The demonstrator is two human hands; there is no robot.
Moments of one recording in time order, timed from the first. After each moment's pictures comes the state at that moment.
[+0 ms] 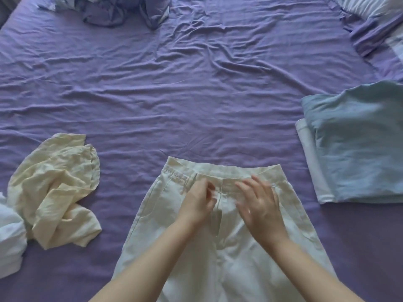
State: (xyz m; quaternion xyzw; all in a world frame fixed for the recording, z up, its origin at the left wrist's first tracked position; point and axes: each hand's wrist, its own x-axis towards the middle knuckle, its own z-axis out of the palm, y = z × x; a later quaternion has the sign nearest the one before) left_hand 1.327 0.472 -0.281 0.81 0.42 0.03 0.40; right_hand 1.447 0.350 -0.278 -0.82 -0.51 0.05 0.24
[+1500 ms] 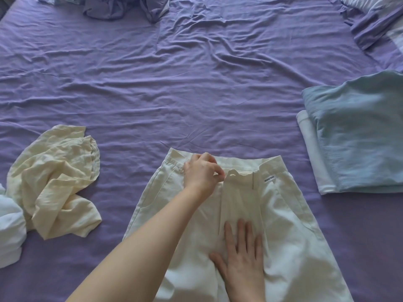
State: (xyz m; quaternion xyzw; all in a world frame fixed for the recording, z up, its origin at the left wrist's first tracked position) left_hand 1.359 0.498 -0.286 0.87 0.41 0.00 0.27; right_hand 1.336 0.279 -0.344 -0.89 -0.45 0.04 0.09
